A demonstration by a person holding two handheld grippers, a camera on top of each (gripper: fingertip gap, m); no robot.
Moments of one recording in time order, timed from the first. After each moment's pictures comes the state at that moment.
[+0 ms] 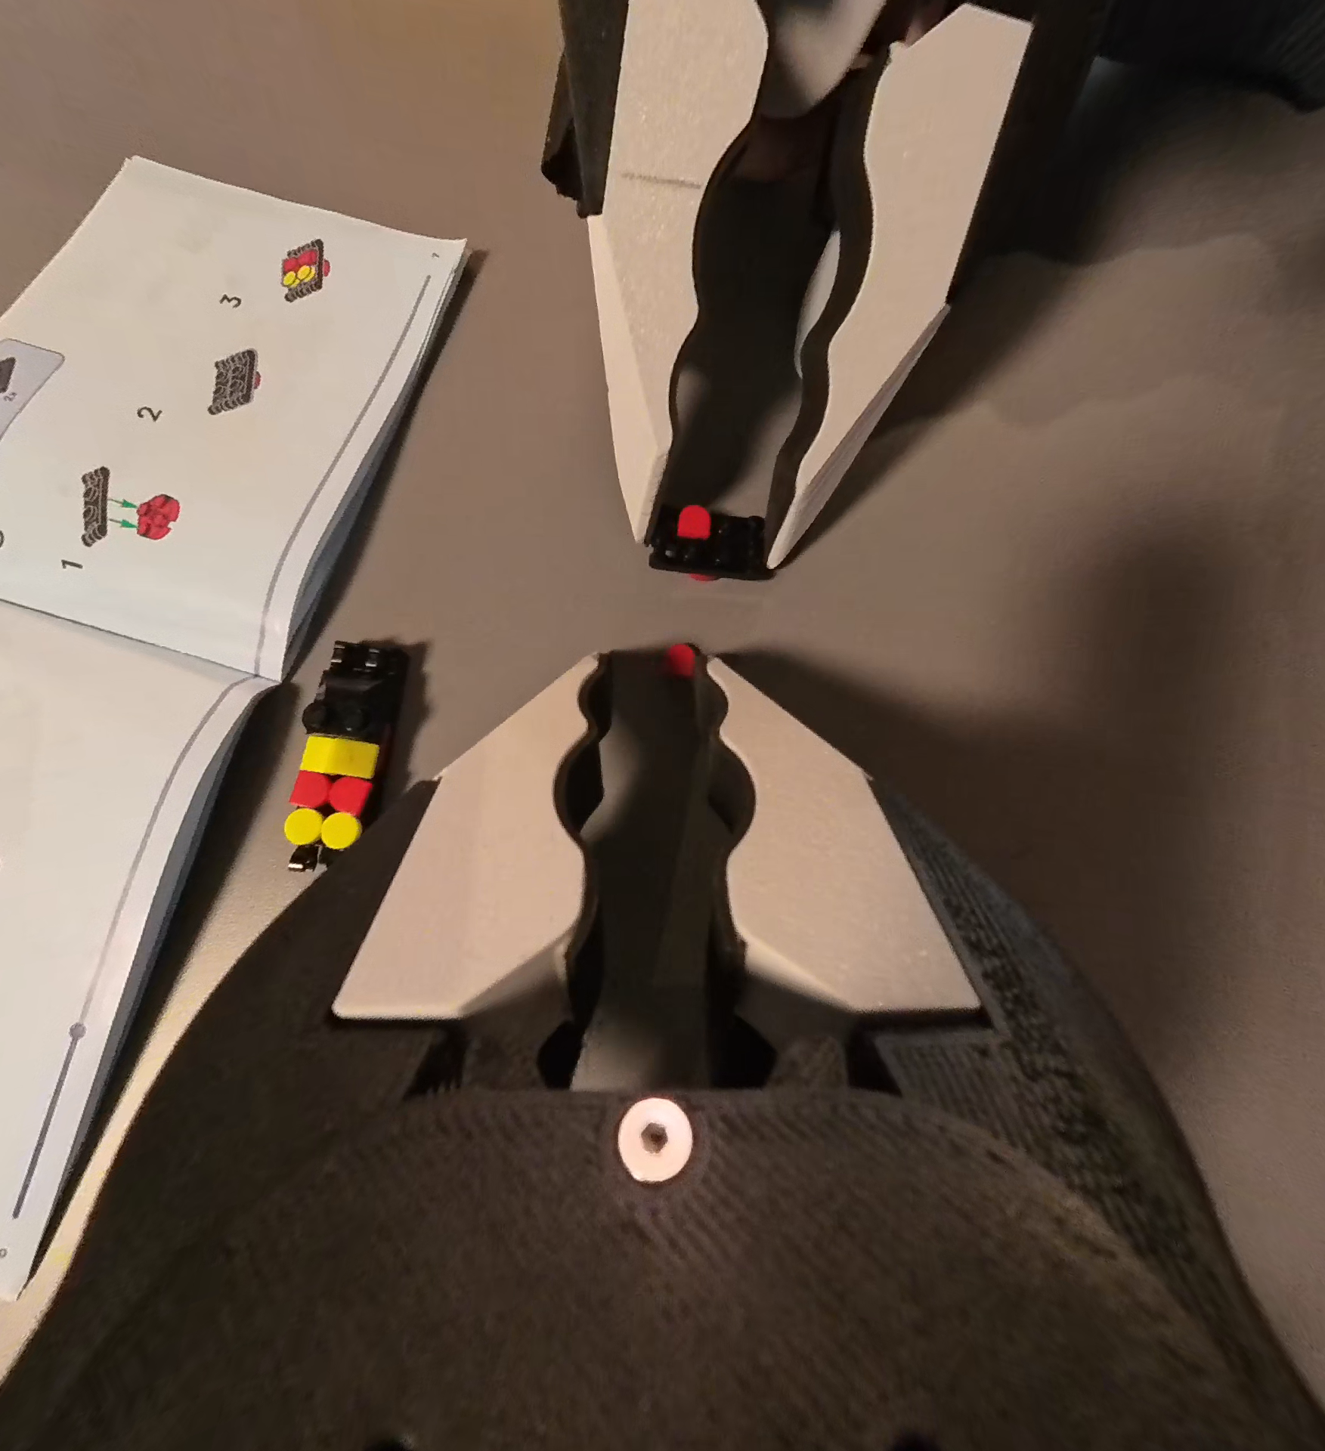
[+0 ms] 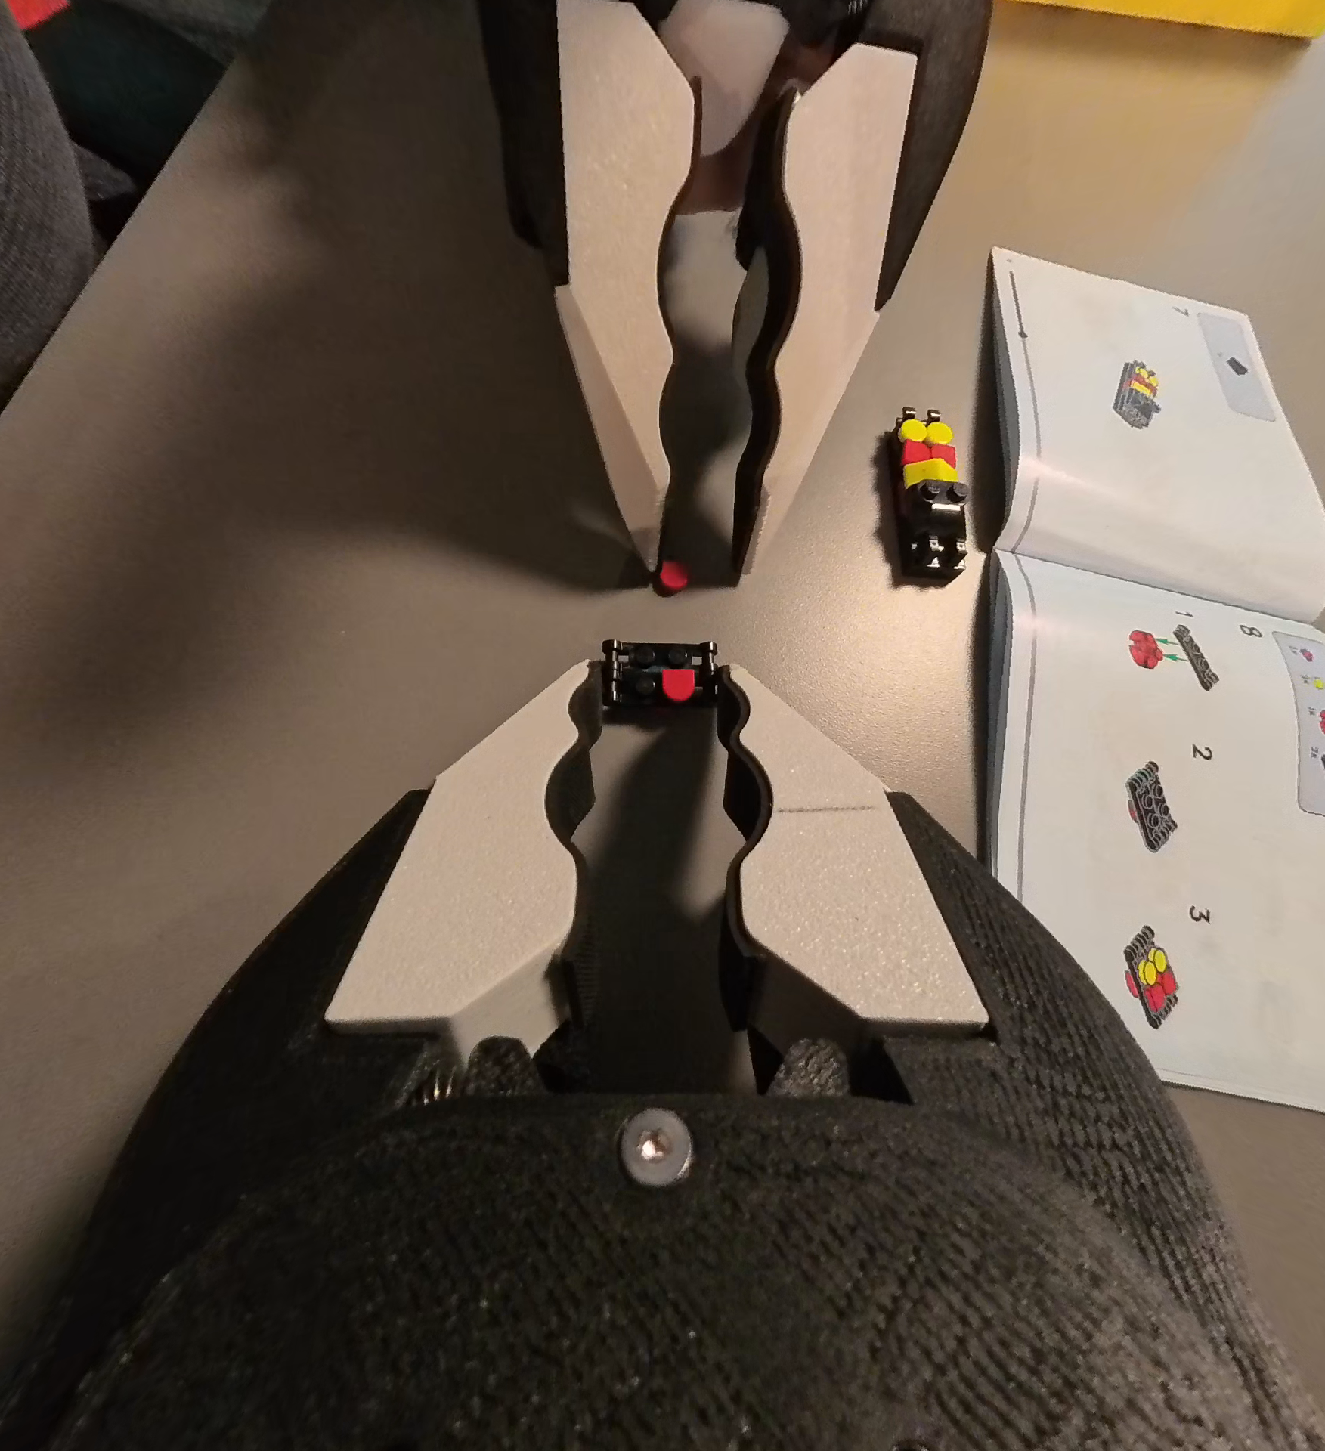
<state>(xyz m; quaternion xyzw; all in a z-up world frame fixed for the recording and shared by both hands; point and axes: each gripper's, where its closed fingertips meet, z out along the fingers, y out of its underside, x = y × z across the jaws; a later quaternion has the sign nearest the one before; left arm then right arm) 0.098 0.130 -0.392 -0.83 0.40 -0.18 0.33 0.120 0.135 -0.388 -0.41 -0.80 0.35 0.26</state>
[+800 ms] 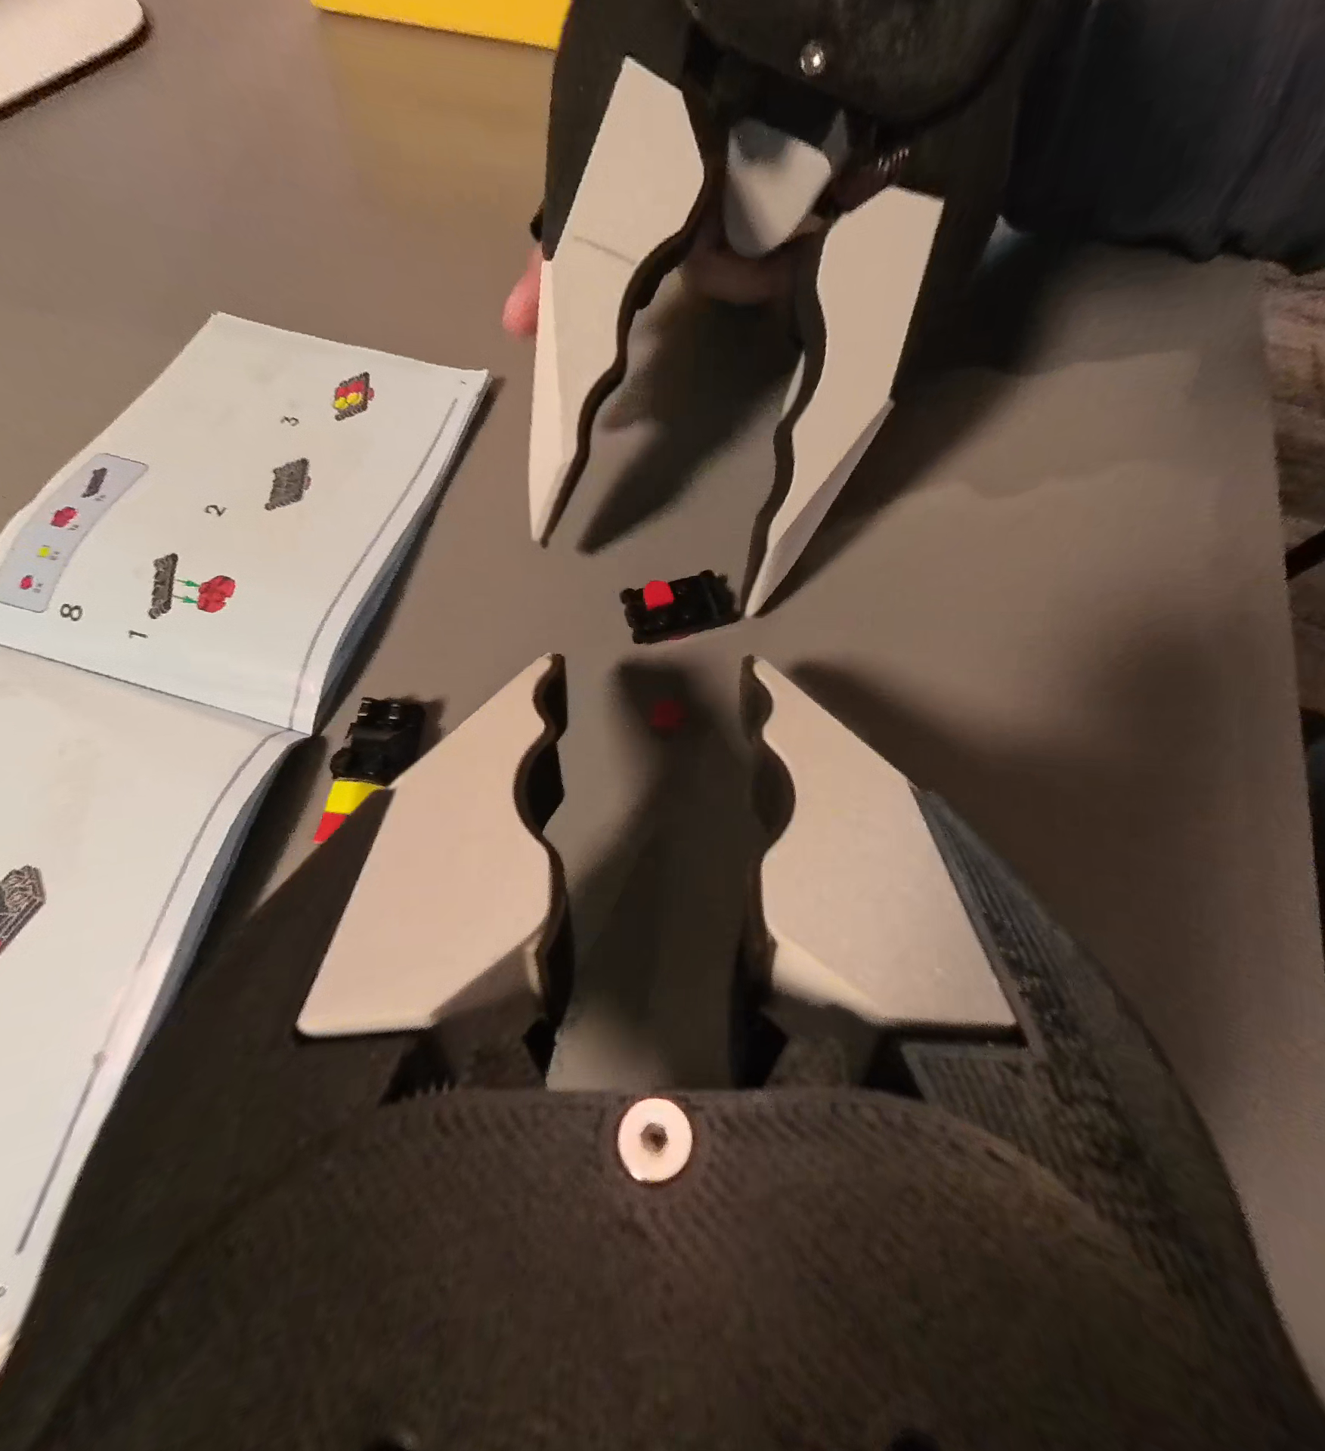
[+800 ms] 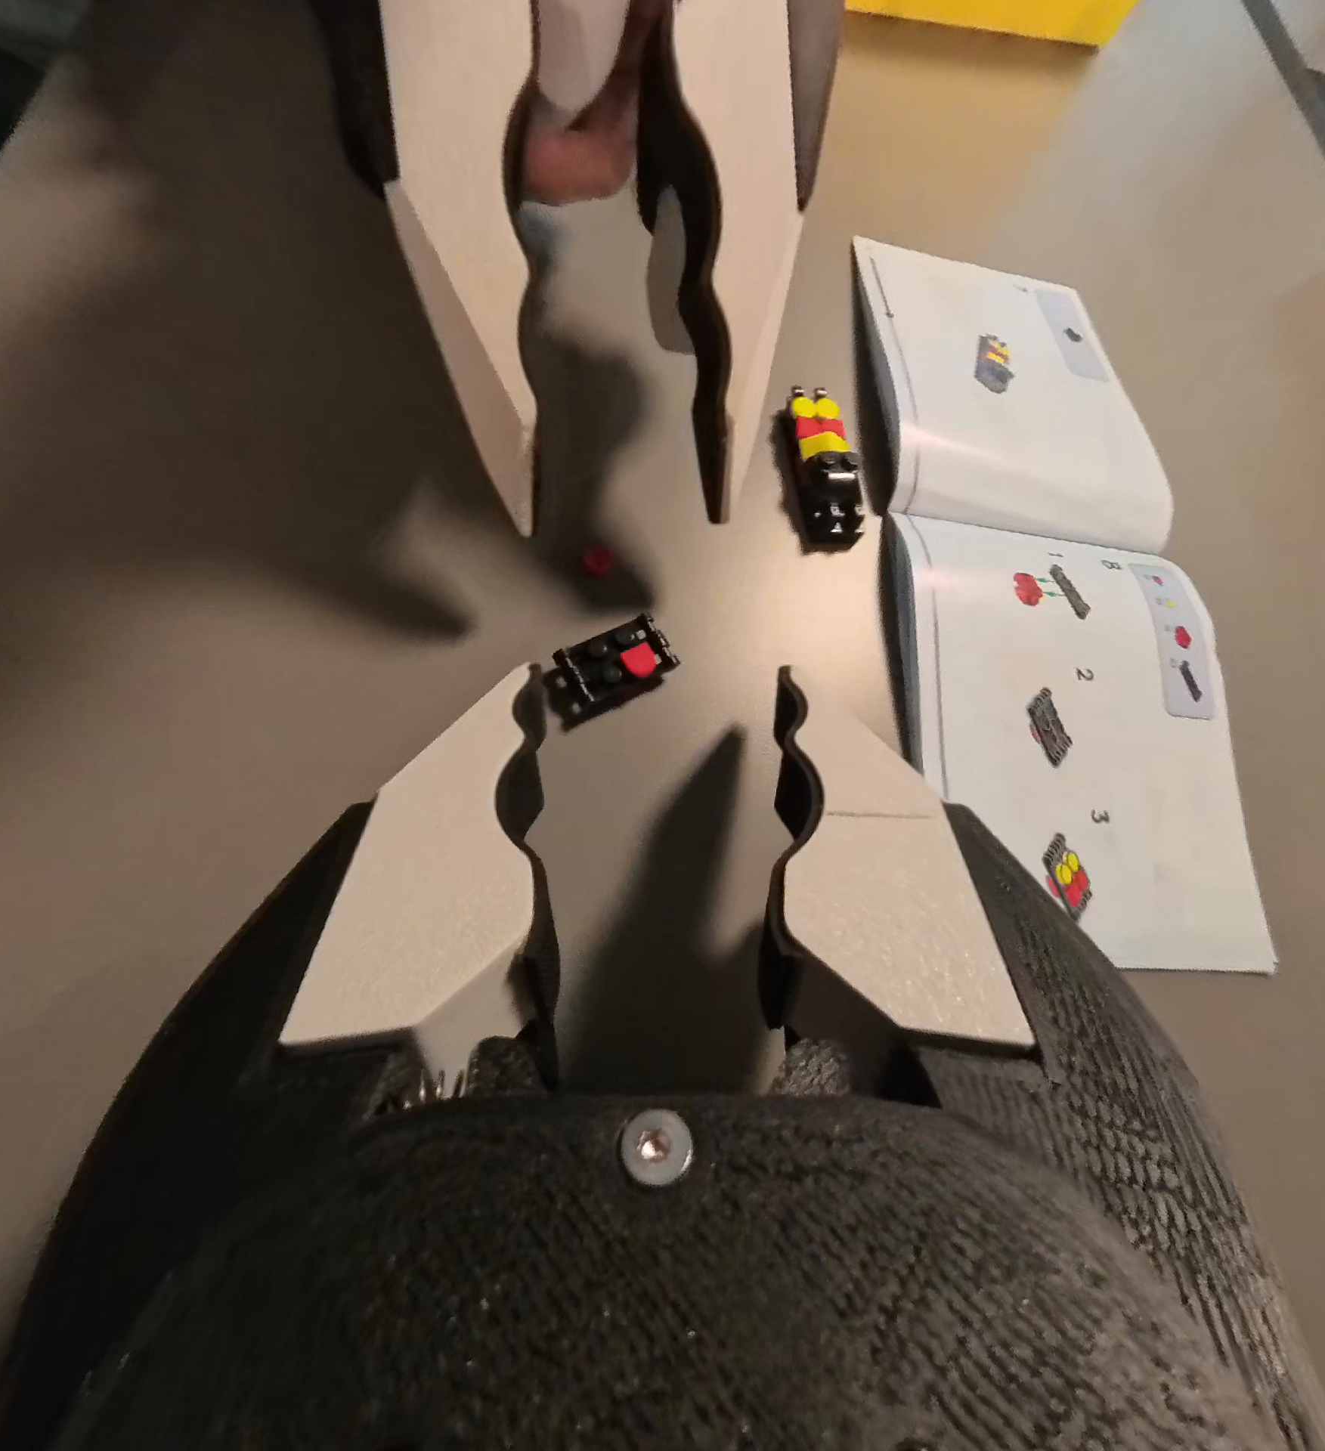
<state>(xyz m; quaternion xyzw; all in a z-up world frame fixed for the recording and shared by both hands) 0.105 0.133 -0.372 -0.81 0.39 -0.21 0.39 0.118 0.152 -0.384 -0.45 -0.77 0.32 0.32</state>
